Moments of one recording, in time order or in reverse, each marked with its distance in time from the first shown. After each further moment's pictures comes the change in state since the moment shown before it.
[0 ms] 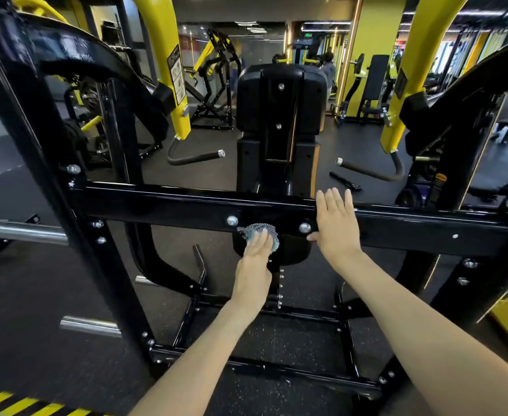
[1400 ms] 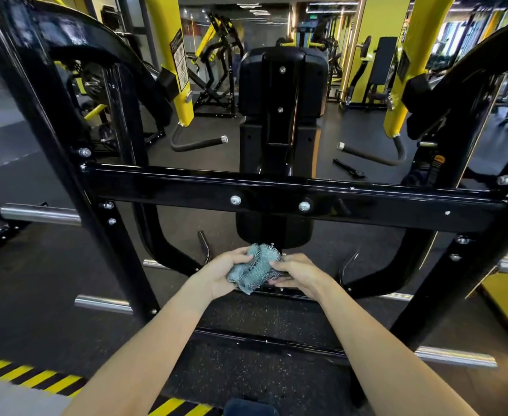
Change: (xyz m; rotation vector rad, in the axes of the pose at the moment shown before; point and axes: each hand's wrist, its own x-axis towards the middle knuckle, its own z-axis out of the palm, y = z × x) left_hand -0.025 -0.041 -0.048 -1.321 -0.592 -0.885; right_hand -0.074 -0.070 0.058 1.724 -0.778 0.319
